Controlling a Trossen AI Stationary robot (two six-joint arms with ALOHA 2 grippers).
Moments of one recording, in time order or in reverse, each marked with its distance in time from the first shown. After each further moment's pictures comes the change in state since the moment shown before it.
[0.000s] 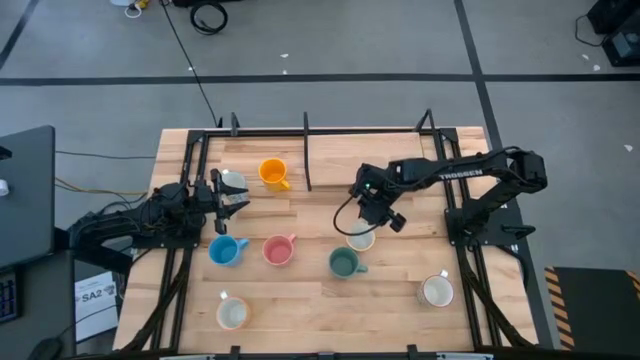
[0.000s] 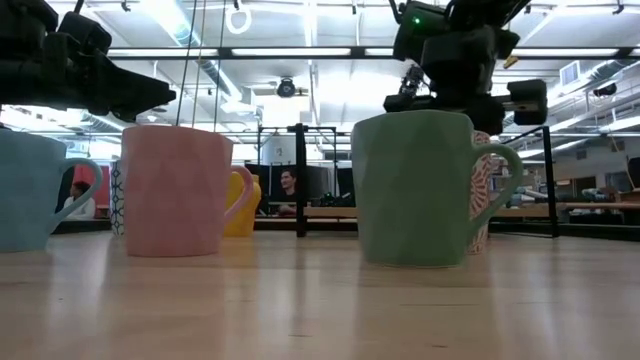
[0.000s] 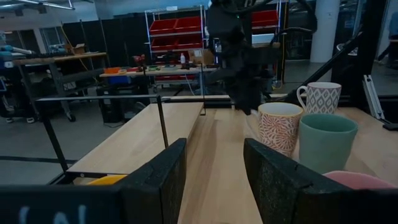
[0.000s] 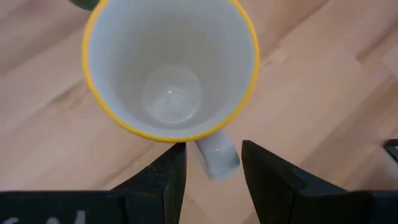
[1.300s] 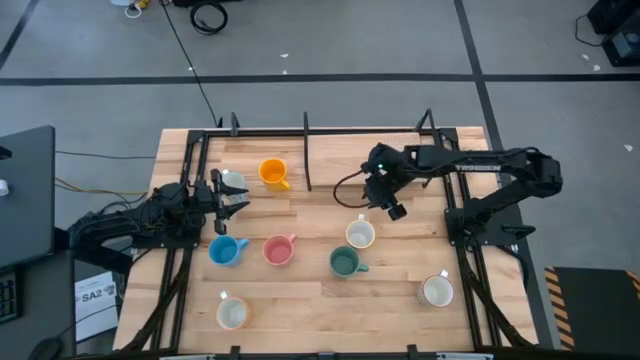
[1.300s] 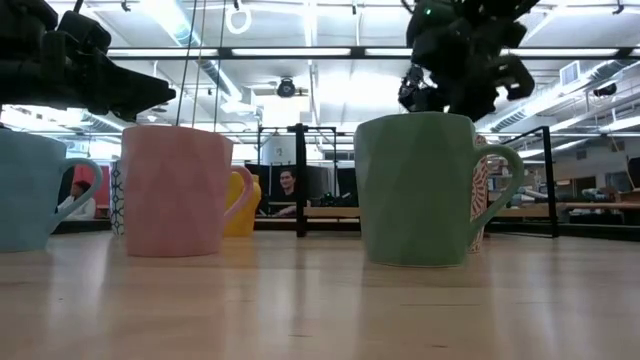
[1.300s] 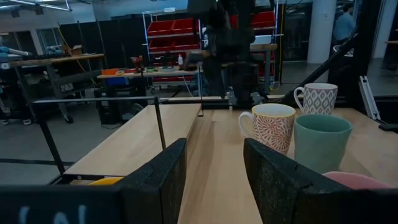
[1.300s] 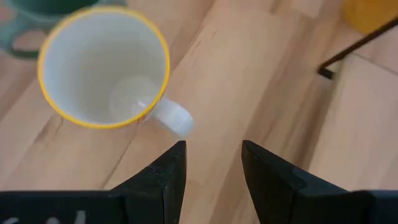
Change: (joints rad) left arm 0.000 0.000 0.000 0.005 0.011 0.000; right arm -0.124 -0.114 0.000 -0.020 0.028 0.267
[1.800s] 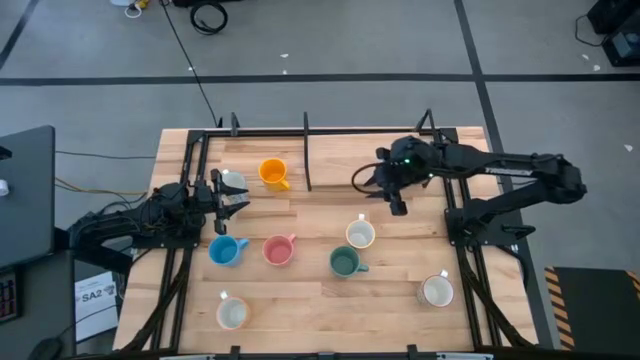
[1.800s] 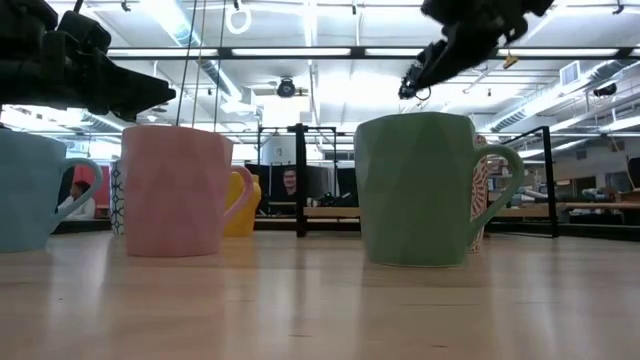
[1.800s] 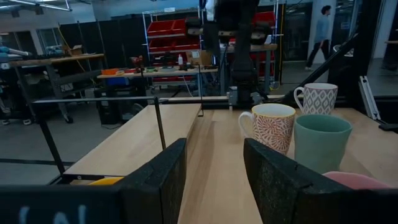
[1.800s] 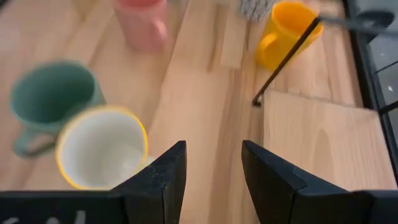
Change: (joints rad) left arm 0.000 0.000 0.000 0.000 0.000 0.000; right arm 0.037 -0.215 0.000 0.080 0.102 0.318
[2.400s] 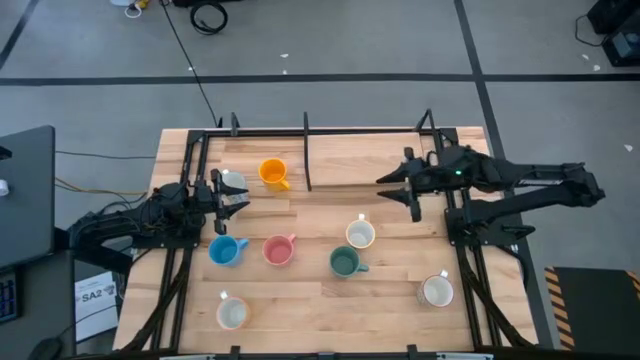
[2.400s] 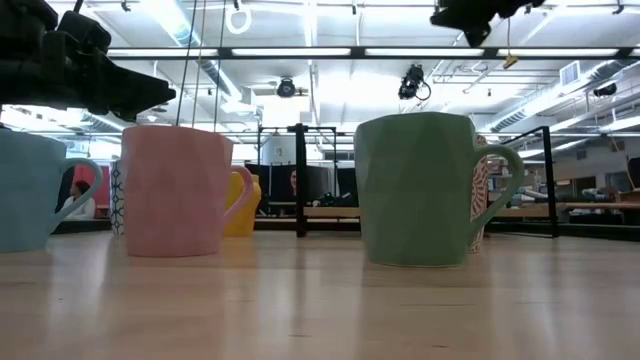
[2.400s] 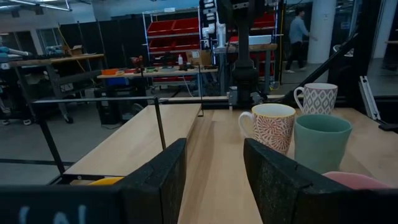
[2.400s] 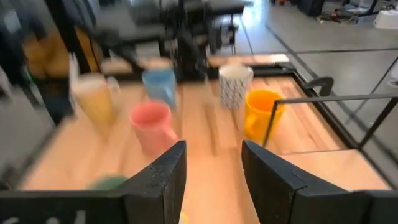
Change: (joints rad) left arm 0.000 0.000 0.000 0.000 0.000 0.000; right arm 0.167 -0.317 -0.155 0.275 0.165 0.374
